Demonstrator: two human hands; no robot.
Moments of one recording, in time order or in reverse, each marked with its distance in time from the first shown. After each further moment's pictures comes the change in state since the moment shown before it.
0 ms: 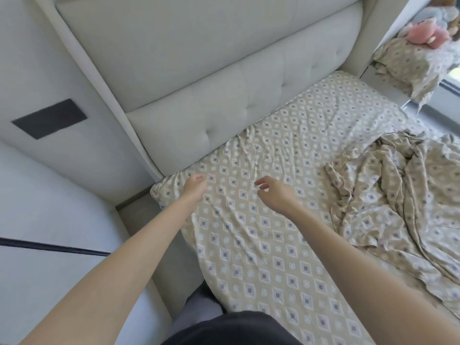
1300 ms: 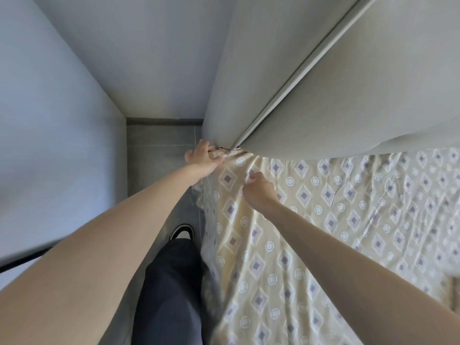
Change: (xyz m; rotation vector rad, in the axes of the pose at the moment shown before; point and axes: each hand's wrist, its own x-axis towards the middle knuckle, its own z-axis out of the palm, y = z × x) left_hand 0.397 -0.221 -0.149 0.225 0.073 -0.147; right_hand 0.344 -0.095 0.365 -0.312 -0.319 0.122
